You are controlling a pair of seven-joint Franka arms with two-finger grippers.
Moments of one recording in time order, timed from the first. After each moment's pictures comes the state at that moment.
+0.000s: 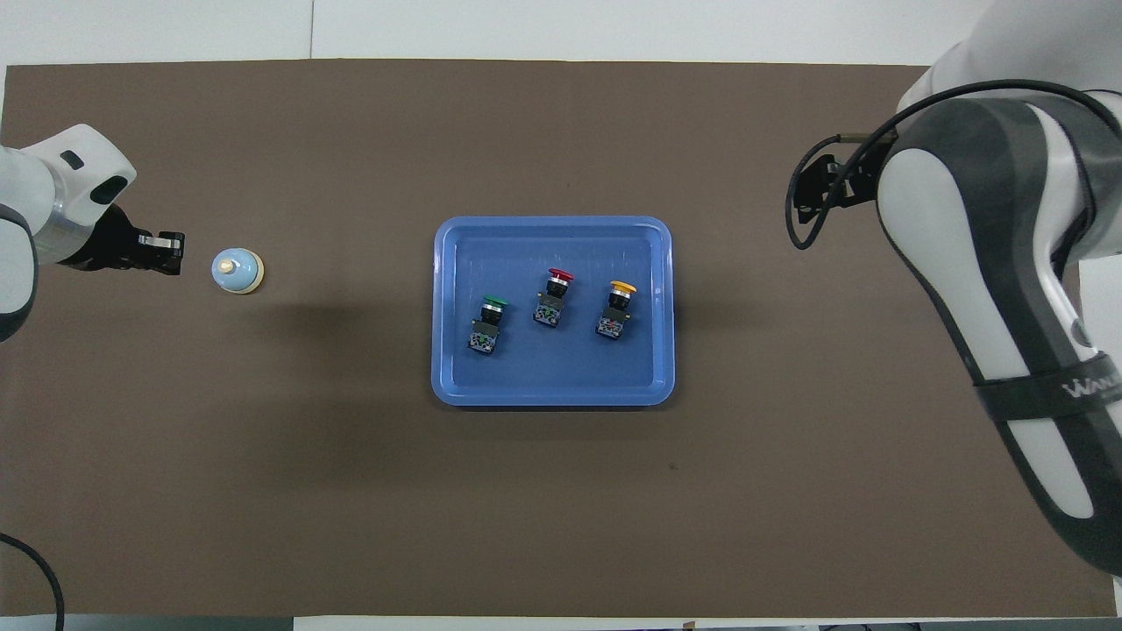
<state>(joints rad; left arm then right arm) 0.01 0.19 0.00 -1.83 0.00 2.00 0.06 0.12 0.32 -0.04 -1.36 0.07 1.57 0.10</state>
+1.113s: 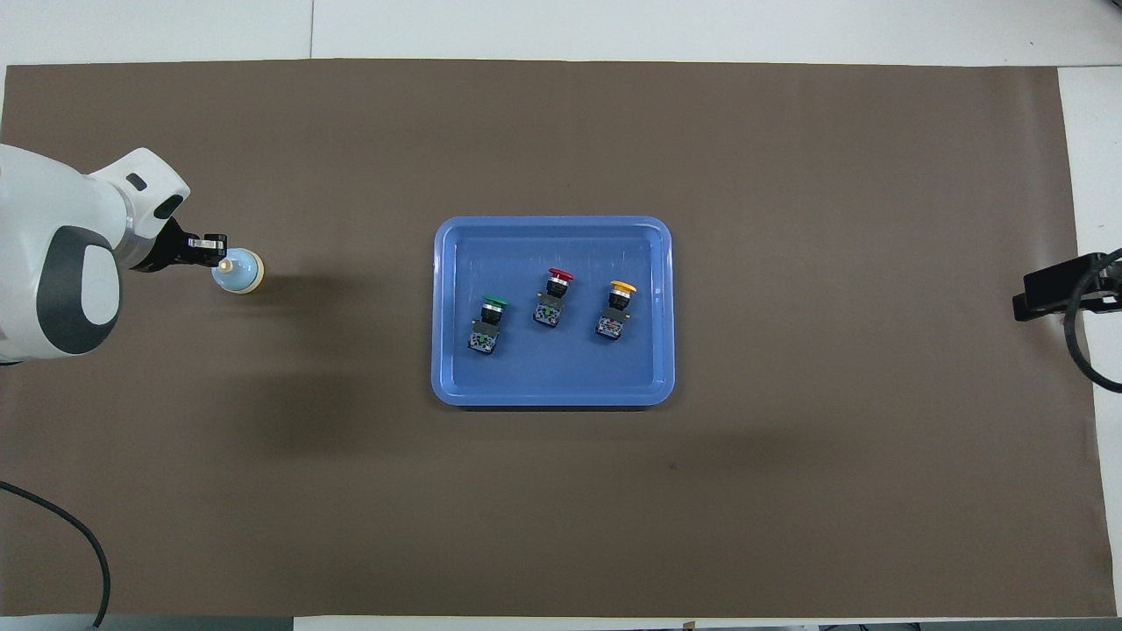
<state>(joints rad) 0.01 0.26 -0.01 -1.93 0.00 2.25 0.06 -0.03 -0.04 -0.03 -1.56 0.00 1.40 0.01</state>
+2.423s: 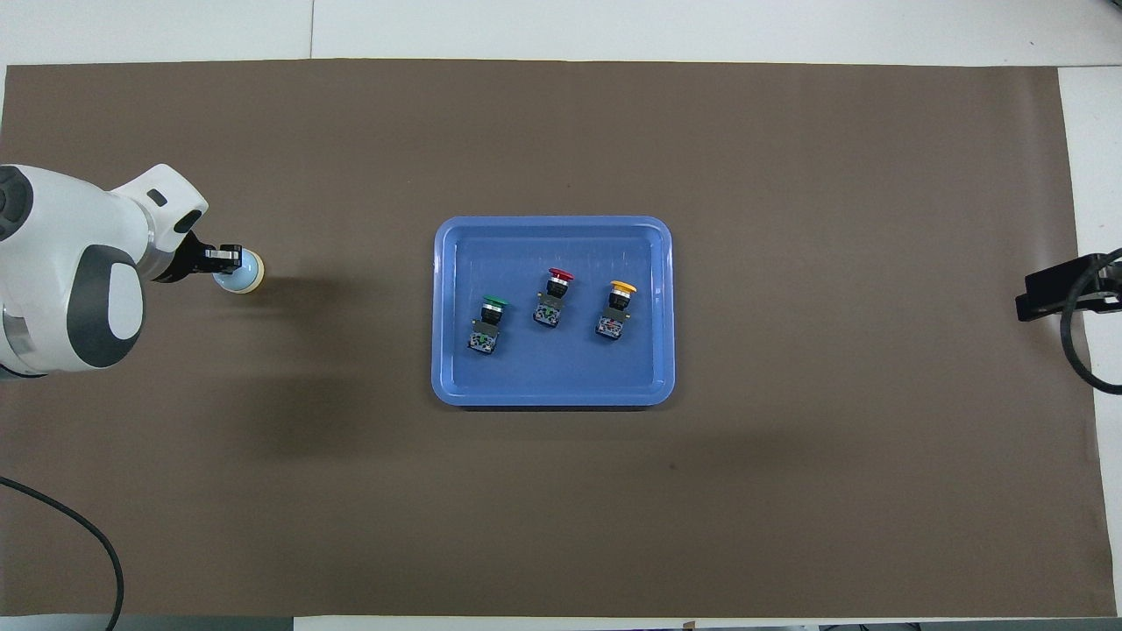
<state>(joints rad) 0.00 0.26 -0.01 -1.99 0.00 2.33 0.05 -0.03 -0.04 -0.02 -1.56 -0.02 1.40 0.01</state>
